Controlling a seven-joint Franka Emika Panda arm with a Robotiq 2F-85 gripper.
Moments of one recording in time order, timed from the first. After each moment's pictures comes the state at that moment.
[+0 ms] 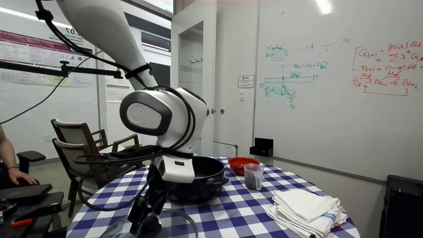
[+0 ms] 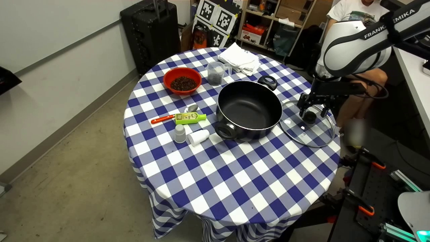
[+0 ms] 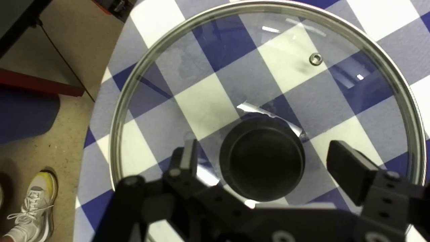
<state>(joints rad) -0.13 0.39 -0.18 -2.29 0.19 2.34 0.35</state>
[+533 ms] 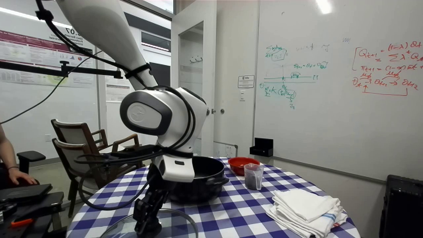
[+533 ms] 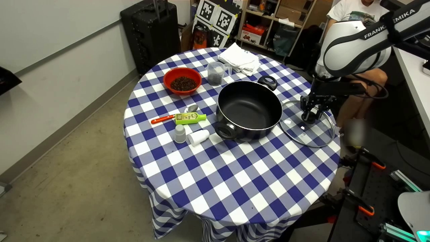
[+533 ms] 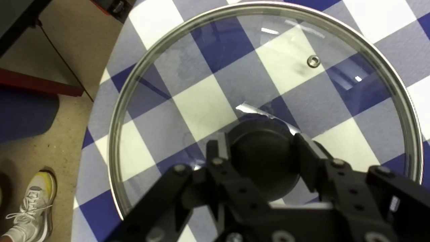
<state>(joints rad) -0.13 0.39 -0.18 -2.29 0.19 2.34 0.35</state>
